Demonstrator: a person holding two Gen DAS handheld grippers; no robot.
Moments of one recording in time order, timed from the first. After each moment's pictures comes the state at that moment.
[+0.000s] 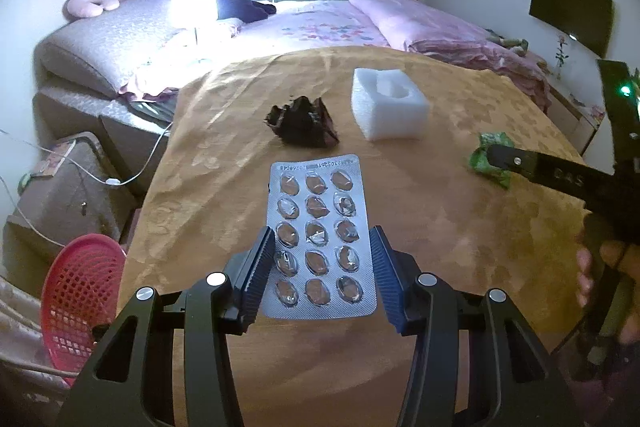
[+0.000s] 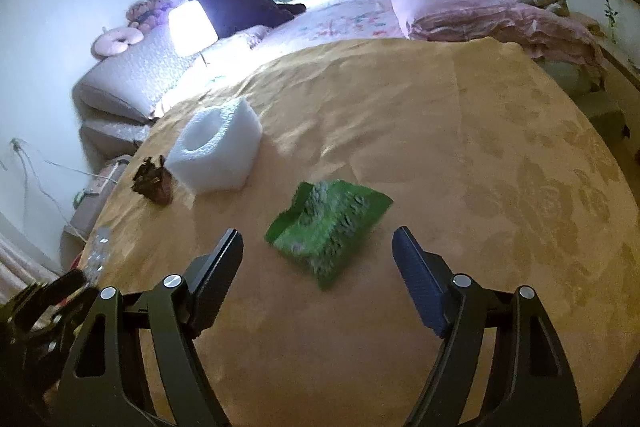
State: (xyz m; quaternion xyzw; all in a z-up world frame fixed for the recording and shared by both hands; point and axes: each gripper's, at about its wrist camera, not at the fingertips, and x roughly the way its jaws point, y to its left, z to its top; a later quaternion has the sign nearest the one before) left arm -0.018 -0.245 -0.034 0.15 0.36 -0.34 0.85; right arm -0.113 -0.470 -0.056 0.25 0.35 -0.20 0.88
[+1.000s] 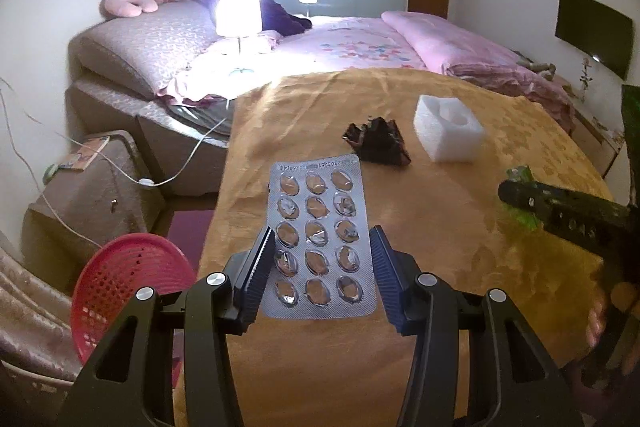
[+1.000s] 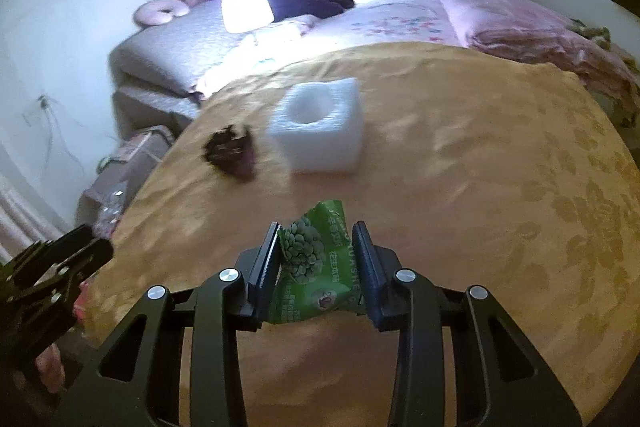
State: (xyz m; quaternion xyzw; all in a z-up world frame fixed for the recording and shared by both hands) left arm 0.003 -0.199 -0.020 0.14 0.34 -0.30 0.88; right arm -0.088 -0.400 -0.038 0.20 0.35 -0.12 0.91
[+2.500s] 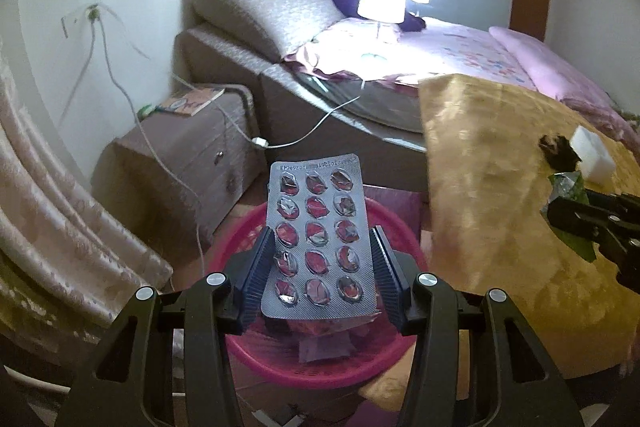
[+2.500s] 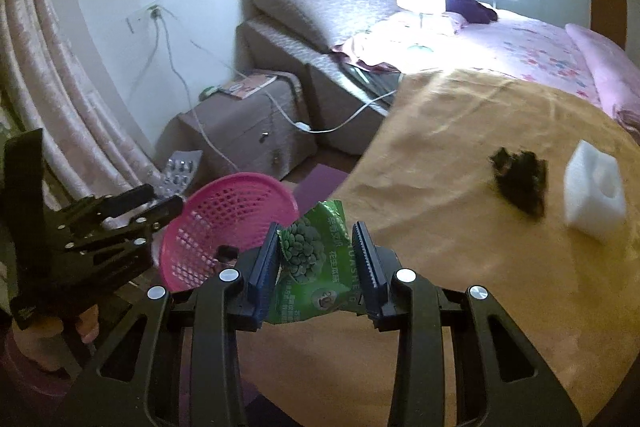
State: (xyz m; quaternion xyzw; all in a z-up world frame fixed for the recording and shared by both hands) left arm 0.075 -0.033 -0.023 0.09 0.37 -0.13 0.92; right arm 0.006 -0.224 -0.004 0.11 0.38 0.08 0.92
